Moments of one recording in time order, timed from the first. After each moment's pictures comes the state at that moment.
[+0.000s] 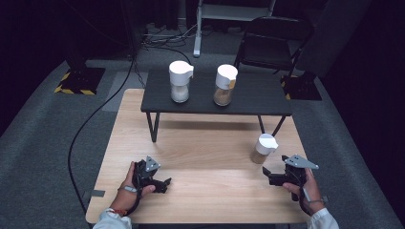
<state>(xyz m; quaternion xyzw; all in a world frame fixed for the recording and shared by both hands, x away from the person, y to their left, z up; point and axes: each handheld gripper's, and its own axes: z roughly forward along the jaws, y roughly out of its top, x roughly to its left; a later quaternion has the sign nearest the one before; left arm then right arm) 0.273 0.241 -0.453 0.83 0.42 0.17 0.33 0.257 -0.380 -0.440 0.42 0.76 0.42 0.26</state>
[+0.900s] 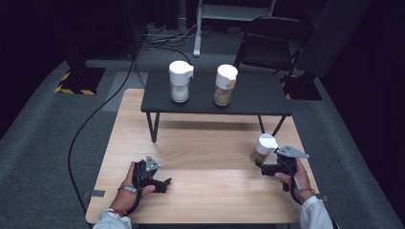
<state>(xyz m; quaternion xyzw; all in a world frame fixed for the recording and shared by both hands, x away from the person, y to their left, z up) 0.273 0.242 -0.454 0.83 0.42 0.17 0.33 0.292 -0.367 -0.444 0.43 0.76 0.44 0.24</state>
